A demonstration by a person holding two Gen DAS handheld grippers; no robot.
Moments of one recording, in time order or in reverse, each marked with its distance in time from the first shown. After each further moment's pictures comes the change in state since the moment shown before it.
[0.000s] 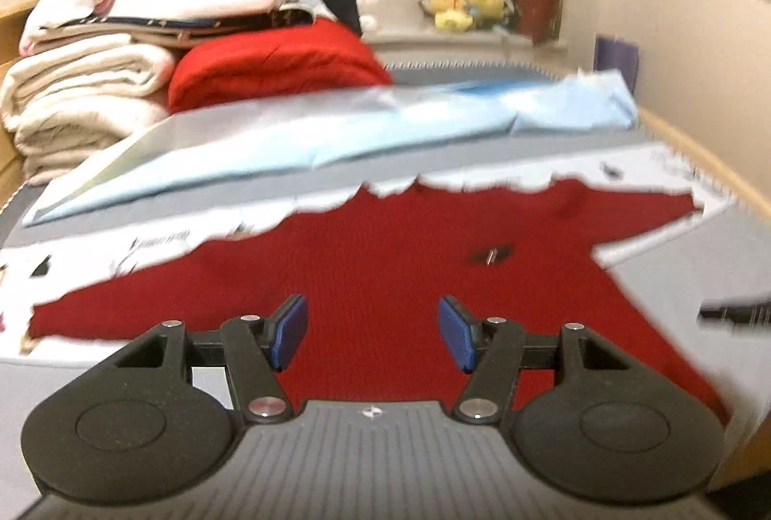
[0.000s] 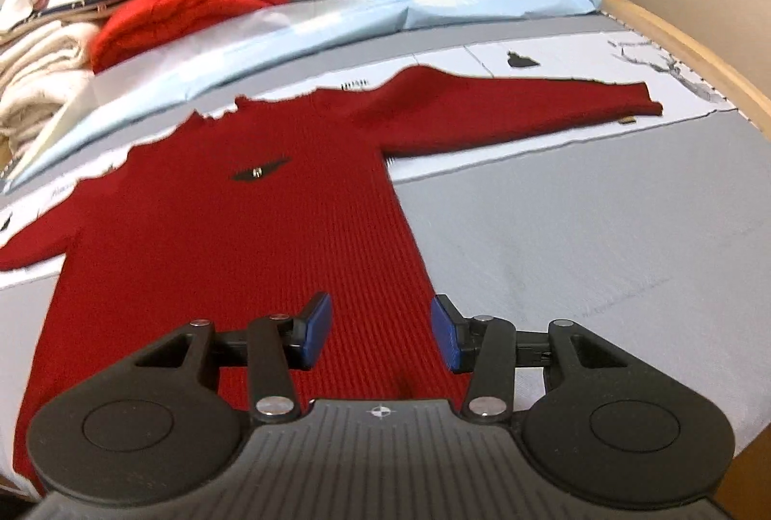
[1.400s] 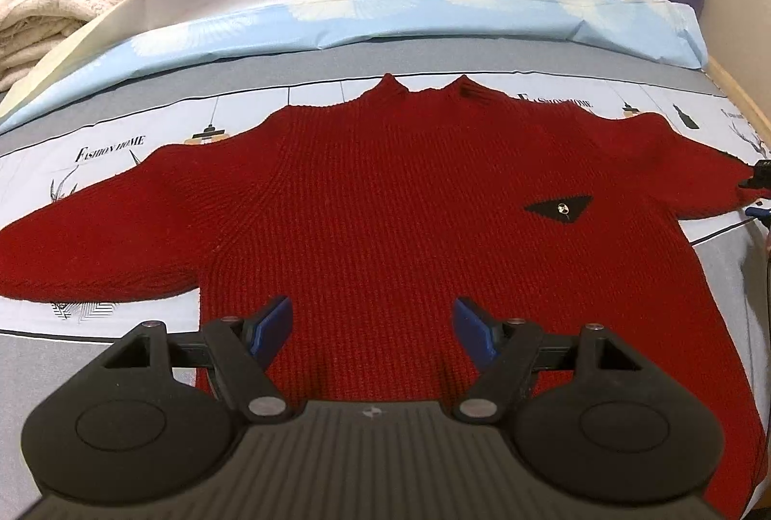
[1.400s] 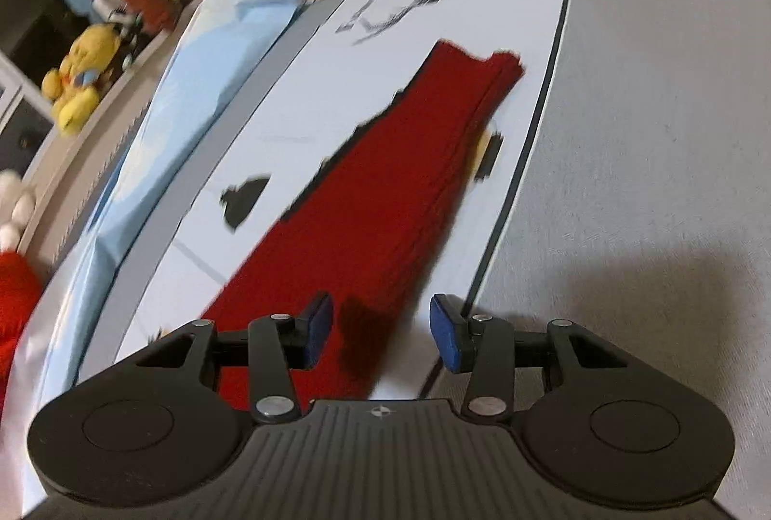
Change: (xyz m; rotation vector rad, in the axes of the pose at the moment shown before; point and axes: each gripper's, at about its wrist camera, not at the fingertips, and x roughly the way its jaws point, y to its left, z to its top) left arm 0.174 0.024 0.001 -0.081 0.317 0.023; right arm 0.233 -0.206 0.140 0.835 -0.184 -0.264
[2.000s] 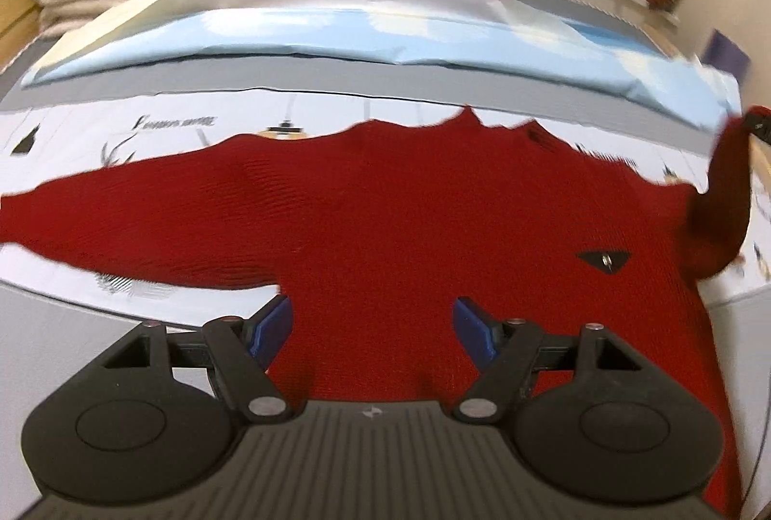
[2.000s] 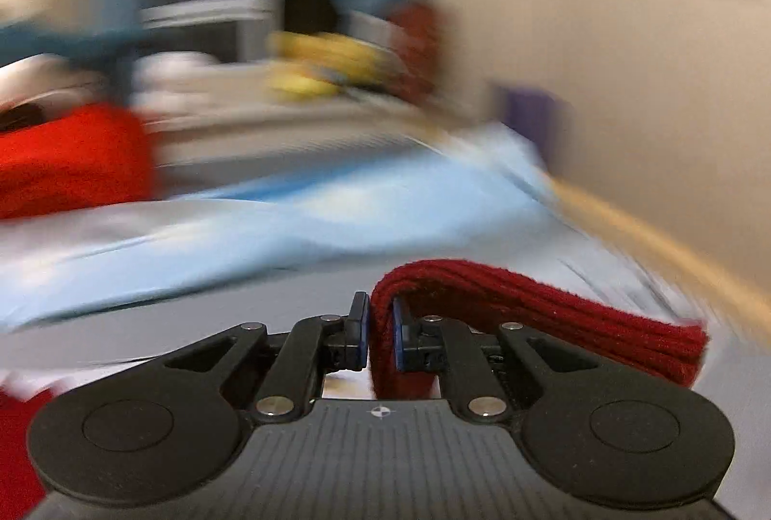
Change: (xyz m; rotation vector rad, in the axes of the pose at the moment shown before) left arm -0.021 0.069 0.008 -0.190 -0.010 0.026; right arm -0.119 0.198 -0.098 -0.857 -0.347 0.227
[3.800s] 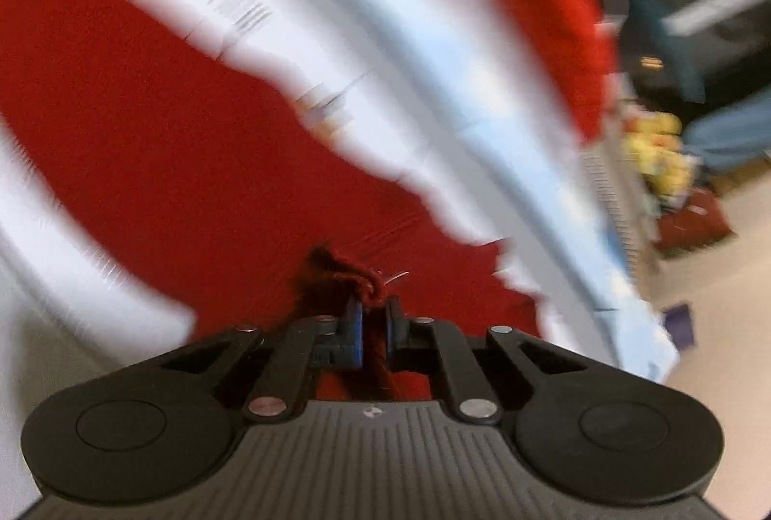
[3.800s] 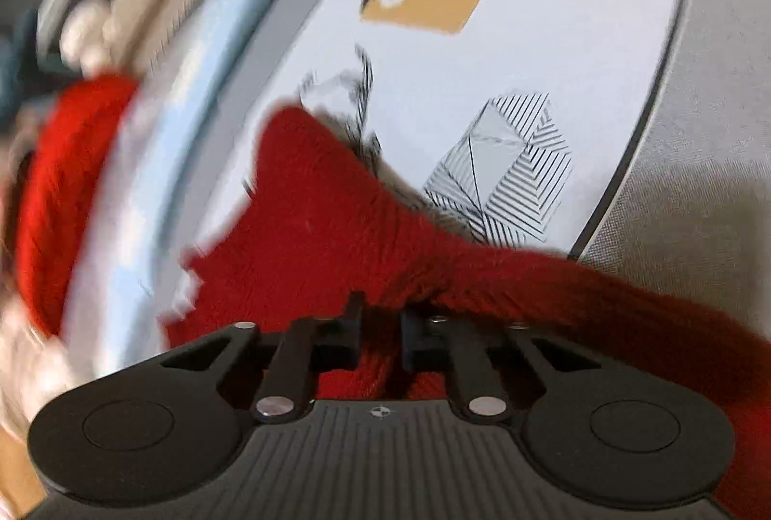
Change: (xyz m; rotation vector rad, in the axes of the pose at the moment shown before) left arm 0.102 0.076 0.039 -0.653 -0.071 -0.290; right arm -0.006 0.013 -0.141 0.952 0.625 0.142
